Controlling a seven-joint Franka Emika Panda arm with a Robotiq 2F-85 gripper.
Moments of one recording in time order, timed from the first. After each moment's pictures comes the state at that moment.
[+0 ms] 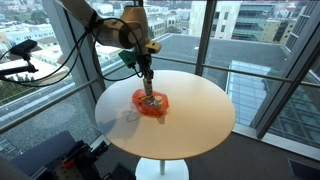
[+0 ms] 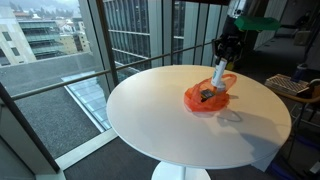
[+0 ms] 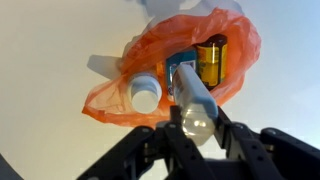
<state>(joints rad) 0.07 0.18 0.05 -2.17 -0.04 2.50 0.53</state>
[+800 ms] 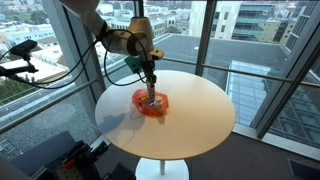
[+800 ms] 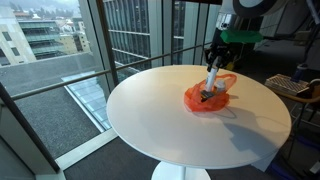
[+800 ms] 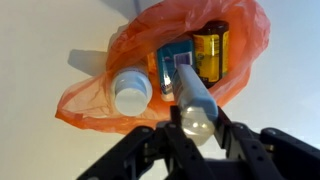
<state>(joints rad) 0.12 0.32 0.01 -2.07 -0.04 2.53 0.57</state>
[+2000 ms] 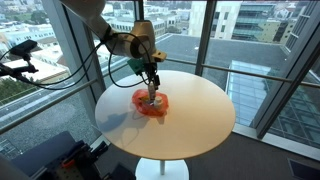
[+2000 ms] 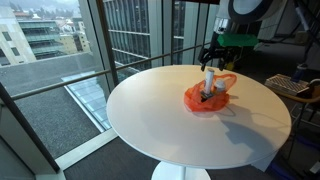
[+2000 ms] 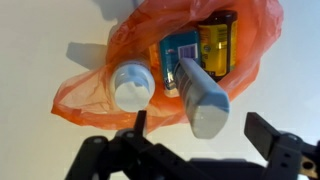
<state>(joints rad) 0.13 0.37 -0.02 -2.02 -0.04 2.53 0.57</state>
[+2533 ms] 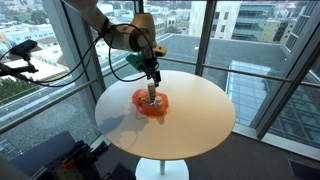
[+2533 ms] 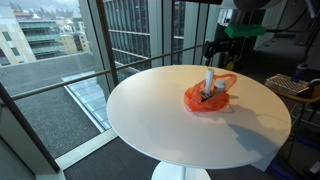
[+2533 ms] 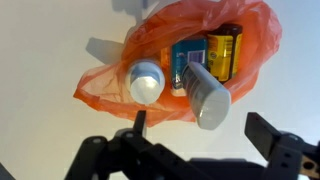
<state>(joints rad) 0.12 0.31 -0.02 -2.03 -0.04 2.44 0.46</state>
